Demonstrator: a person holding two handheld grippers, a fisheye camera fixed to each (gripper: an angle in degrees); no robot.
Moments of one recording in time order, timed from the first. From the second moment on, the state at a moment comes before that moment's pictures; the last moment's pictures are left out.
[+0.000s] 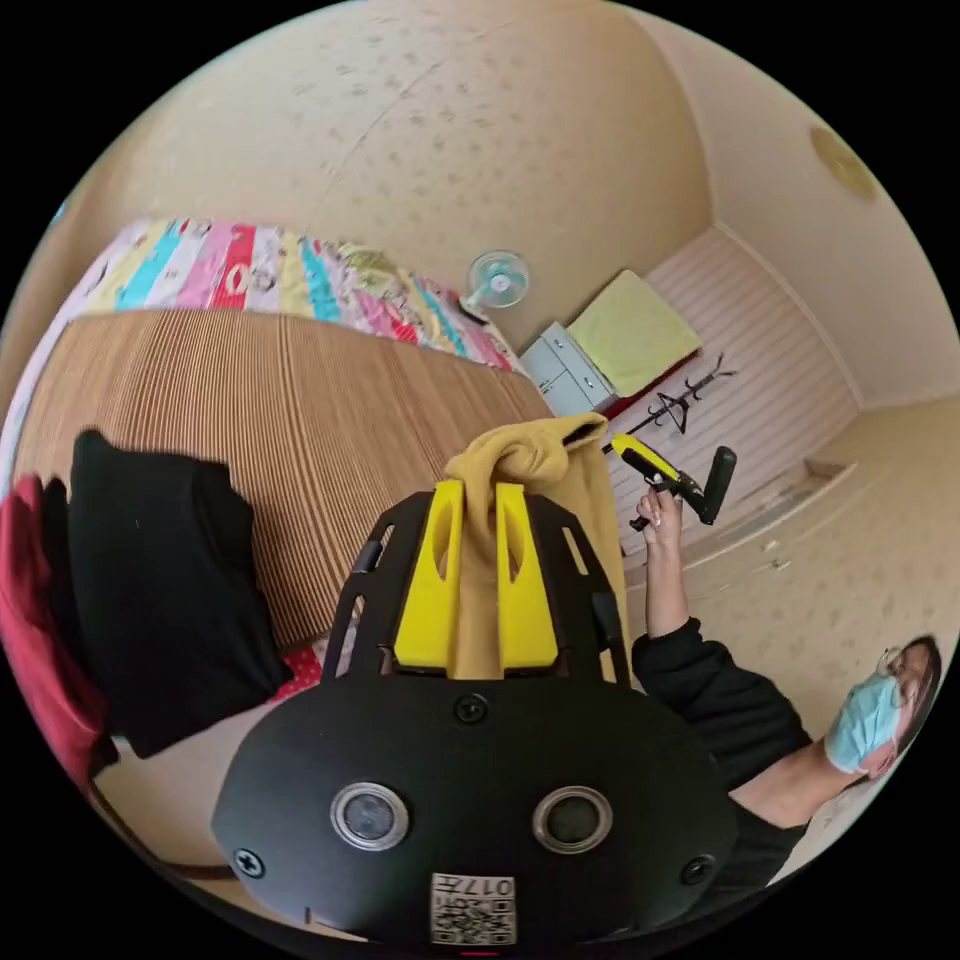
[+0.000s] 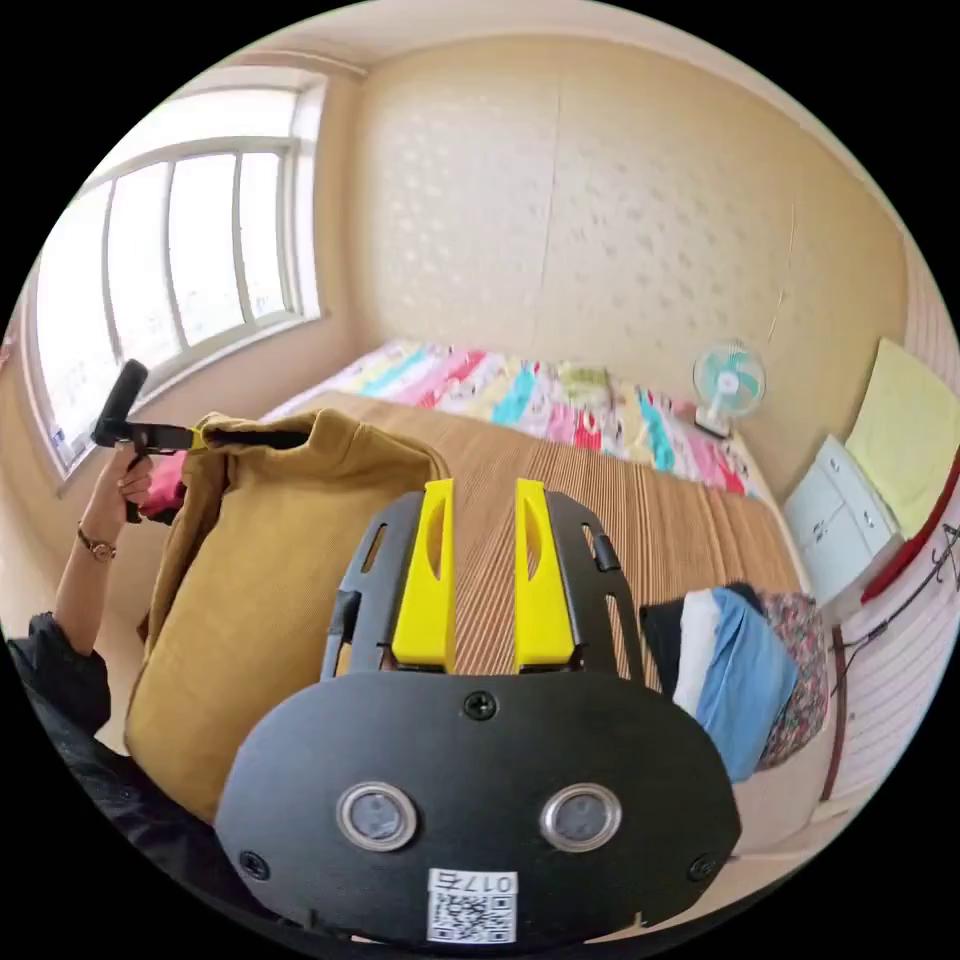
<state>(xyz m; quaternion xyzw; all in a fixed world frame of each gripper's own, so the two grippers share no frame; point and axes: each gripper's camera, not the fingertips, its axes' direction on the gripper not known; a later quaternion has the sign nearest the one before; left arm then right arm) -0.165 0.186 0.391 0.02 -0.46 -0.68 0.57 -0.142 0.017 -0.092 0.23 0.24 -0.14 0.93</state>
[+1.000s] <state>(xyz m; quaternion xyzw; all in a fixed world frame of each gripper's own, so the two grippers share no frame) 0.113 0.169 0.441 0.05 -0.30 -0.72 0.63 0.047 0.221 -0.002 0.15 -0.20 -0.30 0.92</state>
